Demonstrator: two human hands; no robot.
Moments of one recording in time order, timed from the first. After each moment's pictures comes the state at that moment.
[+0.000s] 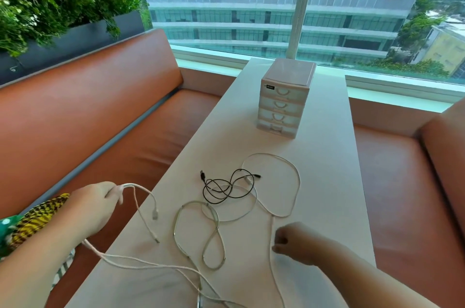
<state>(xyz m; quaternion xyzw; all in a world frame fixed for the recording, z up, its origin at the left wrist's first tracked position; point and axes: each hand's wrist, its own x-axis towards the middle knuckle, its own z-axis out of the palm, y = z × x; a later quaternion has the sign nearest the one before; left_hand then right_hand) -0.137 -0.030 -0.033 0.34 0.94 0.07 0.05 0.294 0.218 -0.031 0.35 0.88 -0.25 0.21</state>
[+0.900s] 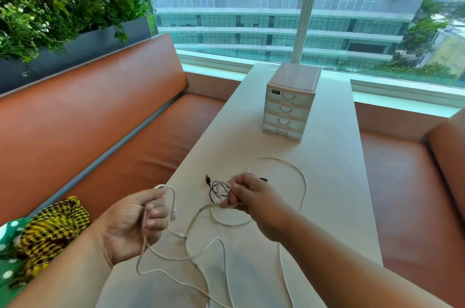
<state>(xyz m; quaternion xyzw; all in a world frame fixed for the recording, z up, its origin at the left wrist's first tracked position) 0.026 0.009 0.099 0.00 0.52 0.57 0.63 0.202 0.171 0.060 0.27 0.62 -0.72 -0.16</state>
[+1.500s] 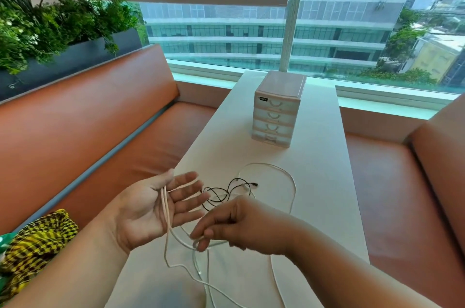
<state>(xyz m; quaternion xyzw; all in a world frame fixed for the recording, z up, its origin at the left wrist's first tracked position) 0.060 0.044 0.135 0.04 0.48 0.62 0.62 0.234 0.151 0.114 0.11 0.81 -0.57 0.01</state>
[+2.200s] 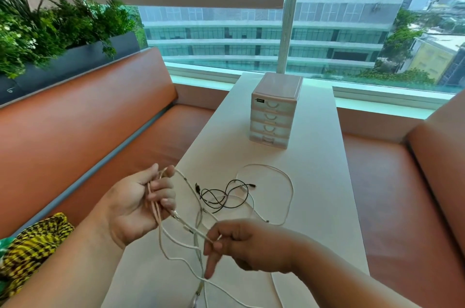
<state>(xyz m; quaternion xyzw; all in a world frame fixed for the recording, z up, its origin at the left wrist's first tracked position) 0.046 0.041 0.135 0.03 0.35 0.68 0.65 0.257 0.145 0.098 0.12 0.76 -0.64 0.08</state>
